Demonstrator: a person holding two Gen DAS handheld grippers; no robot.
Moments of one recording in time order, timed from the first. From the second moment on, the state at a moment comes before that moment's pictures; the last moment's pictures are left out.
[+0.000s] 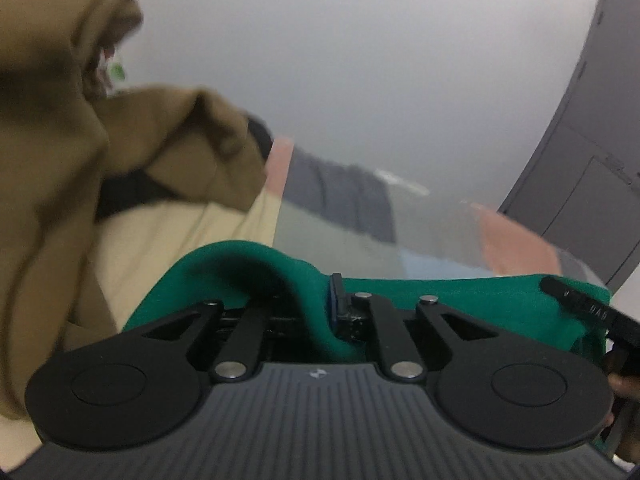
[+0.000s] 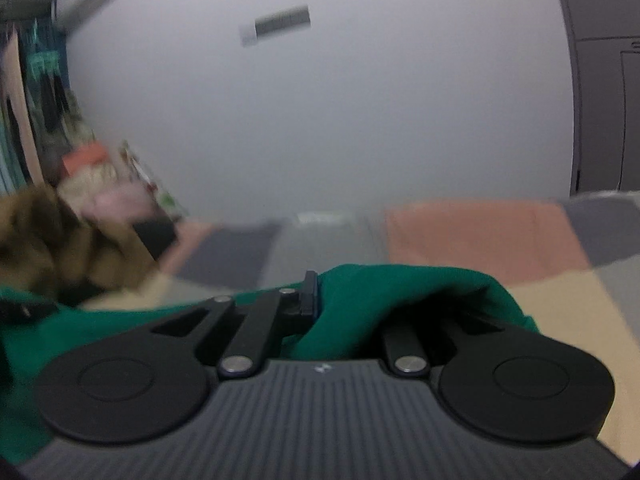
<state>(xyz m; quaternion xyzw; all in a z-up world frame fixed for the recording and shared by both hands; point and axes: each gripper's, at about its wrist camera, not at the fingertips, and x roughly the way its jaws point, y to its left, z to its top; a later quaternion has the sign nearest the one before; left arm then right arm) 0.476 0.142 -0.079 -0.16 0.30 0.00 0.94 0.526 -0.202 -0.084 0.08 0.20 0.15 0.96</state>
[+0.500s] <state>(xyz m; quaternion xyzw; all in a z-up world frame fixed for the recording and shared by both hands) 0.459 0.137 -0.070 -0.16 0.33 0.03 0.93 0.512 -0.206 -0.099 0.09 0.27 0.13 0.95</state>
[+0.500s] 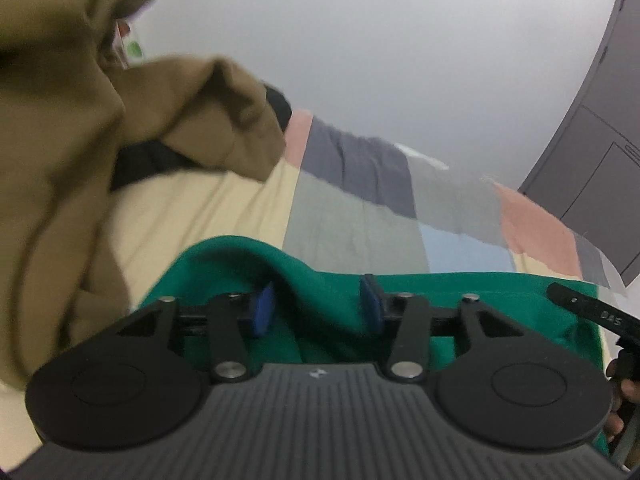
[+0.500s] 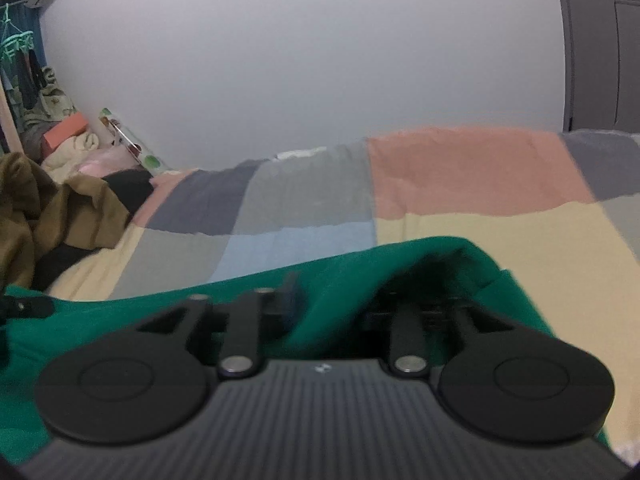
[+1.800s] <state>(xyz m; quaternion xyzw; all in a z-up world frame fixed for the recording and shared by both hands) 0.096 0.042 -0.014 -0.12 0.28 0.02 0.95 0.158 -0.201 -0.067 0.10 0.23 0.24 0.94</state>
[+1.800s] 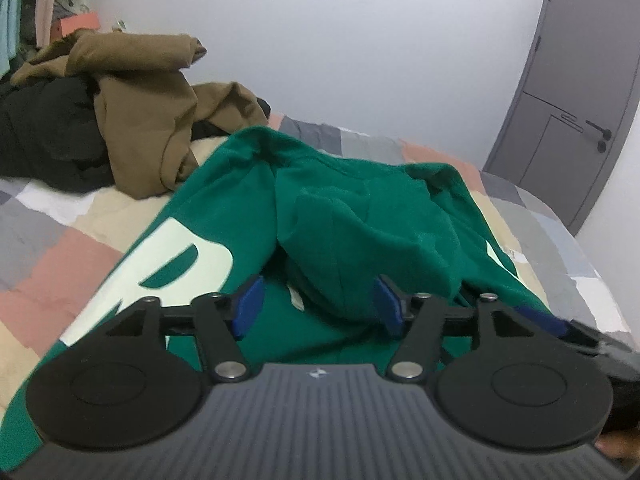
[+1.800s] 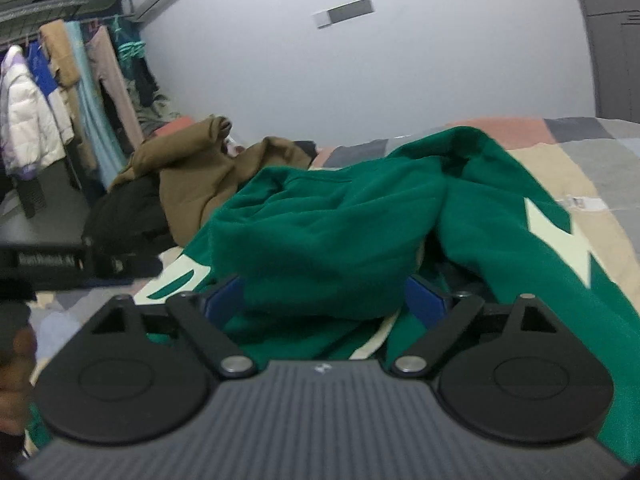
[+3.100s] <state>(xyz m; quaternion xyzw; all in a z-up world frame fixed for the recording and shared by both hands) 0.204 0.136 -0.098 -0.18 0.30 0.05 0.94 0.527 -0.023 0.036 -0.01 0.15 0.17 0.97</state>
